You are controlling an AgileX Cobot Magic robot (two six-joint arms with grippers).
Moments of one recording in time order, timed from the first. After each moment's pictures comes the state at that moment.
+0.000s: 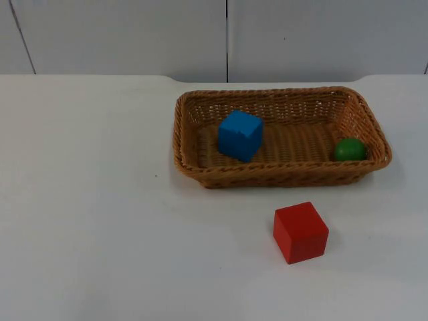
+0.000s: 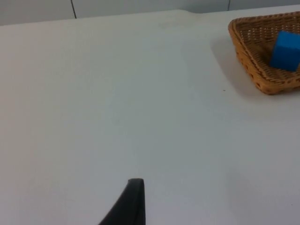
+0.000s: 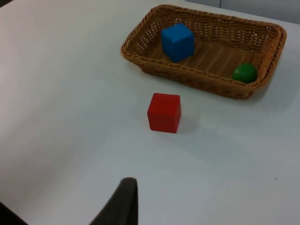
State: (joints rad) right arm 0.66 0.00 -0.52 -0.07 1.08 0.13; left arm -0.02 0.00 -0.50 -0.13 1.08 0.10
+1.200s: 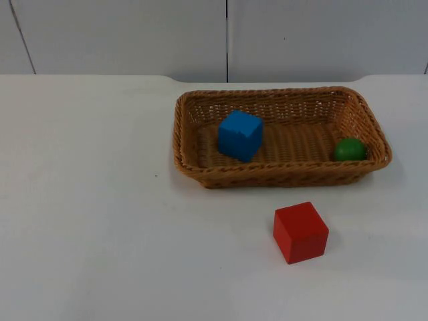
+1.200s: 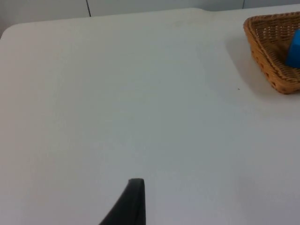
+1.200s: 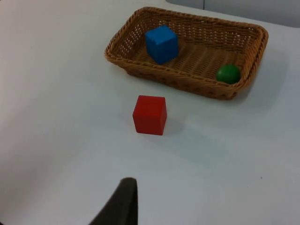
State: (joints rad) right arm 0.66 0.00 -0.52 -0.12 1.08 0.17; left arm -0.02 0.00 -0.50 -0.09 1.08 0.08
